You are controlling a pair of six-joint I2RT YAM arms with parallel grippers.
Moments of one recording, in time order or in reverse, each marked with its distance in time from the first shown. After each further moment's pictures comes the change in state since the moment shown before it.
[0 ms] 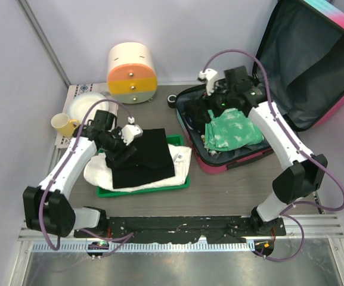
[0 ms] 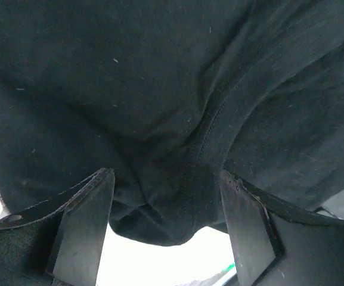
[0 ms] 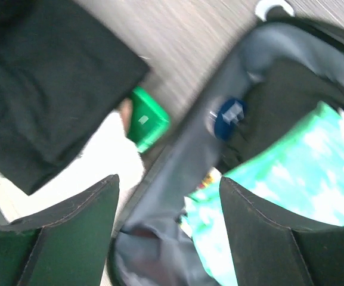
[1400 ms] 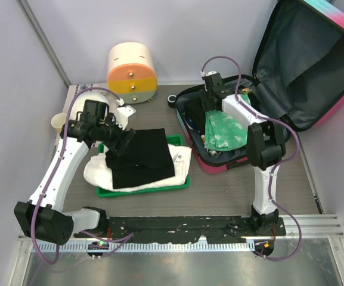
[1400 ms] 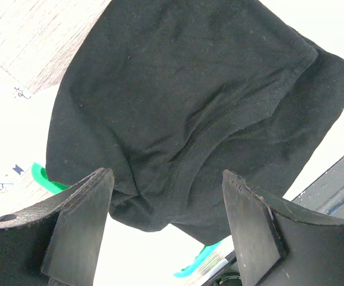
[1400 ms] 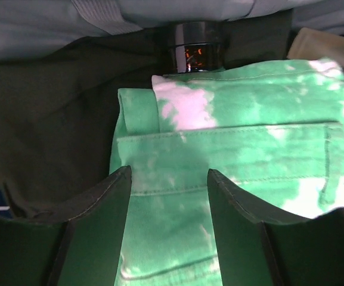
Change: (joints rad) left arm -0.009 -0.034 0.154 -0.032 0.048 -0.264; right arm -0.079 0.465 0.082 0.325 0.745 0.297
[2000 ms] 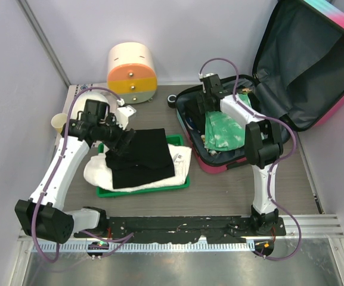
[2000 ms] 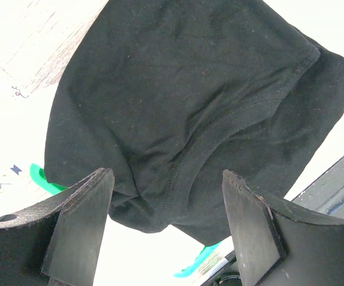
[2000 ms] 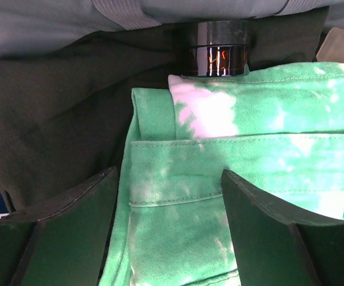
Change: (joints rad) left arm 0.000 0.009 0.000 0.000 0.000 0.000; right arm 0.002 0.063 0.020 0.002 -0.045 0.000
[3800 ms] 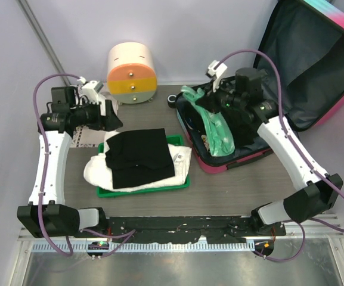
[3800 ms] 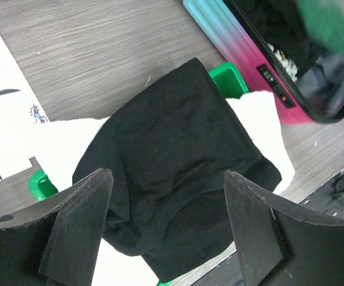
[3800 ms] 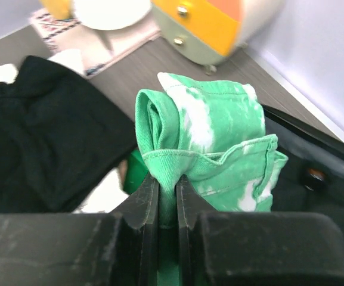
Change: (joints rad) left arm 0.227 0.034 0.163 0.087 0.219 -0.313; right arm -0.022 -0.692 -0.255 0.010 -0.734 -0.203
